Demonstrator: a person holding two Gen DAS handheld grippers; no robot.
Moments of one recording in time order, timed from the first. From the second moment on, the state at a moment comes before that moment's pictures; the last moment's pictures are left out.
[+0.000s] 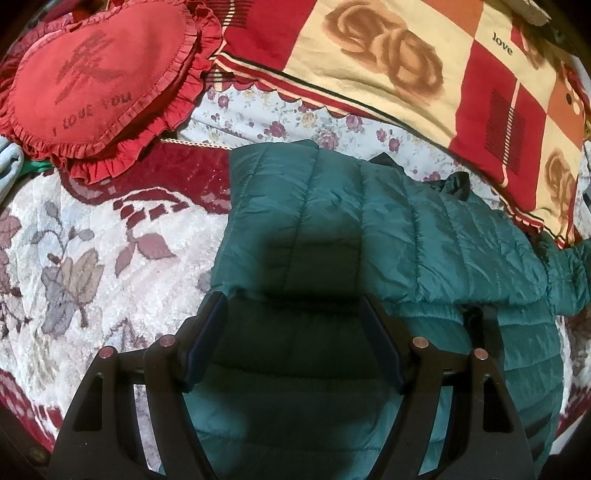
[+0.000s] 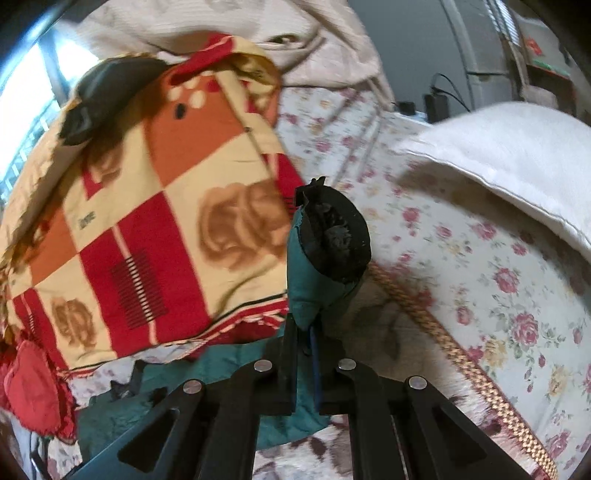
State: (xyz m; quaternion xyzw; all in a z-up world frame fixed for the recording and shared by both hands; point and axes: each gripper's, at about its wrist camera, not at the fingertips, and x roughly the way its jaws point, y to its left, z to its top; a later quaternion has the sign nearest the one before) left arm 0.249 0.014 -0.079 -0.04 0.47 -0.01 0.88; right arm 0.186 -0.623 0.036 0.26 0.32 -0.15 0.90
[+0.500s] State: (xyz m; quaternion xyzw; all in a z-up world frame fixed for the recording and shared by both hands) left arm 0.241 0.030 -0.065 -0.06 0.46 -0.01 0.89; right arm 0.212 -0.521 0.081 0.22 0.32 -0.02 0.92
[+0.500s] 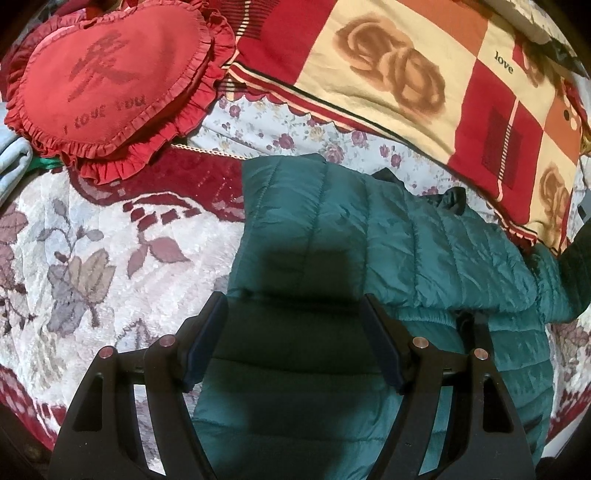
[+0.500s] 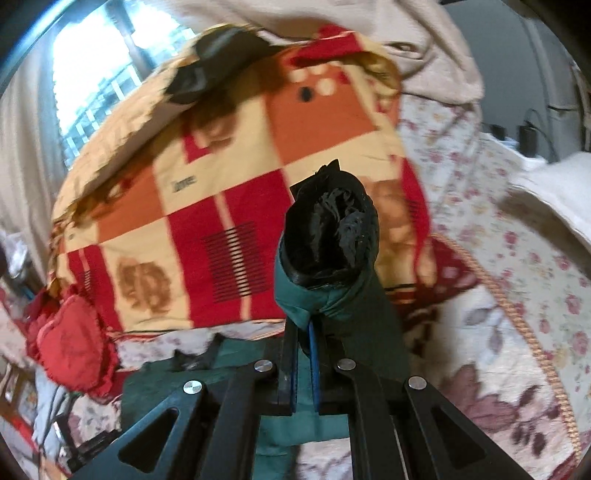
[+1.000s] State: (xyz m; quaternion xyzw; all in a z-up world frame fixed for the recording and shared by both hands) left arm 0.238 0.042 -0.059 -0.07 0.45 -0.01 0.89; right arm 0.231 -0.421 0.097 0.18 0.33 0.09 0.92
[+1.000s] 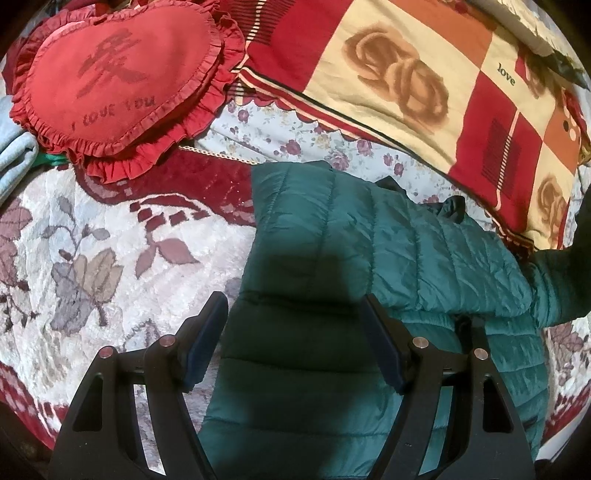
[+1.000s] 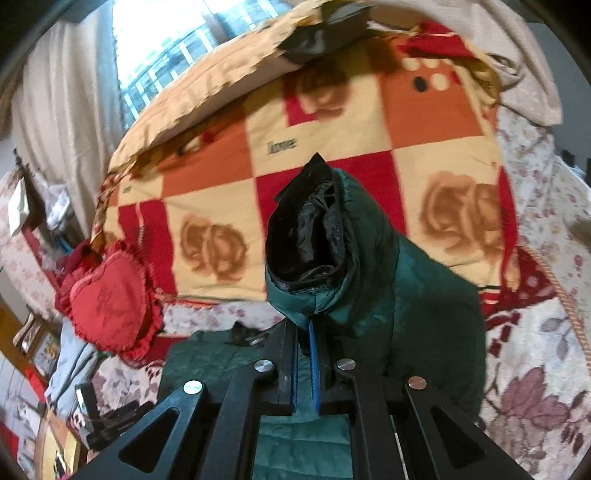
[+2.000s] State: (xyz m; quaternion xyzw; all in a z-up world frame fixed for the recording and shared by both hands) left arm 0.241 0.074 -0.065 -0.09 0.46 0.00 0.88; right arm 0.298 -0.209 0.007 0.15 0.44 0.22 0.86
